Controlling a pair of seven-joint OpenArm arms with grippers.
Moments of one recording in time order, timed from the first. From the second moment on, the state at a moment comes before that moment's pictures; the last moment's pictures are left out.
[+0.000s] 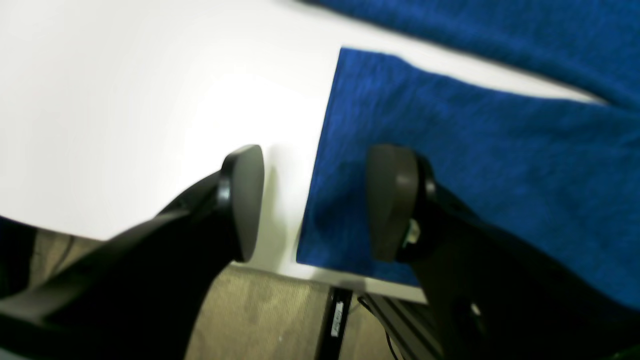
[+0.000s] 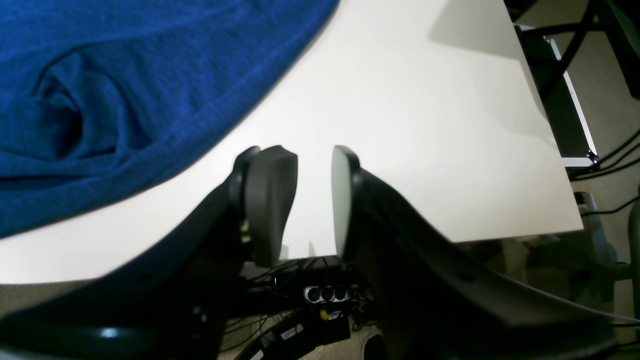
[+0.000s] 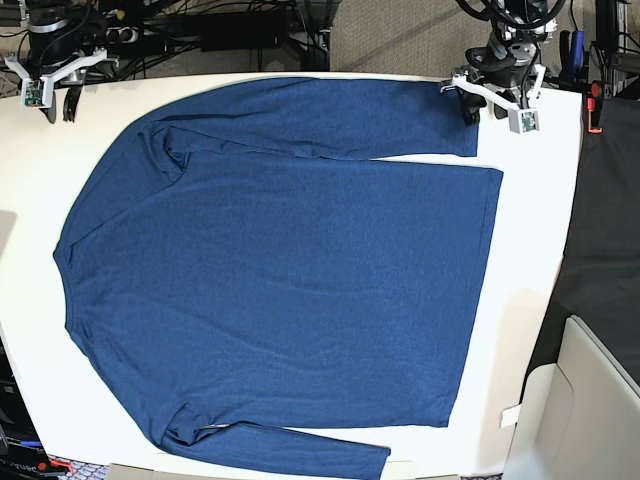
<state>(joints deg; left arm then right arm) 35.9 -6.3 -15.0 108.4 -20.4 -0.6 34.6 -52.8 21.4 24.1 116.5 17.4 -0.4 -12.5</state>
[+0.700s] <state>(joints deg) 35.4 -6.0 -6.8 106.7 -20.2 -0.6 30.3 -51.8 21.3 24.1 116.8 17.4 -0.3 -12.7</state>
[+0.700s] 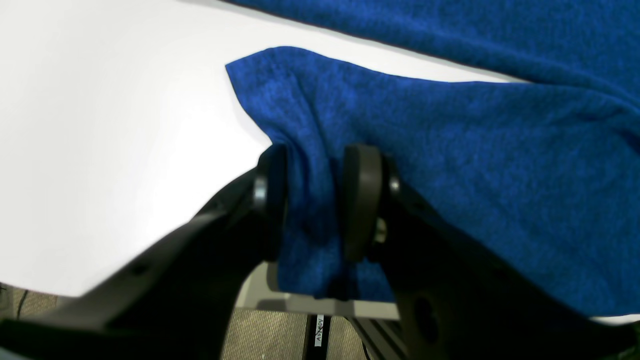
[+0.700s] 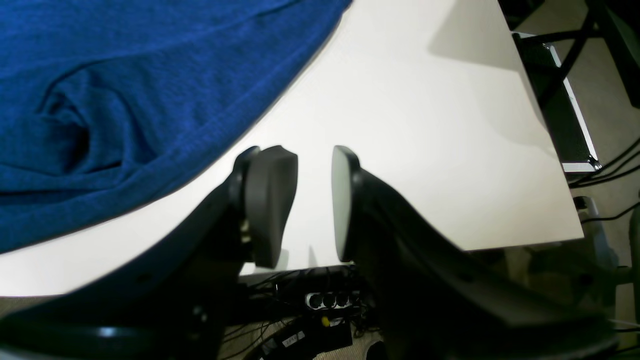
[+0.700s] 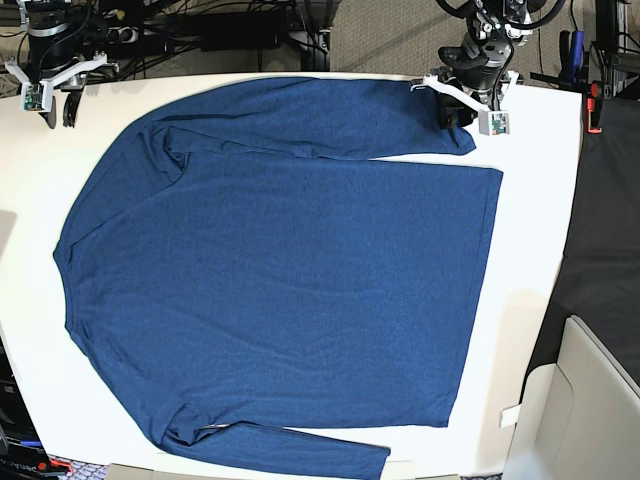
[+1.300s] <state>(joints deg) 35.4 -5.9 -7.0 107.1 -20.4 -0.8 31.3 -34.7 18.5 24.1 116.6 41.4 -0.7 -34.3</state>
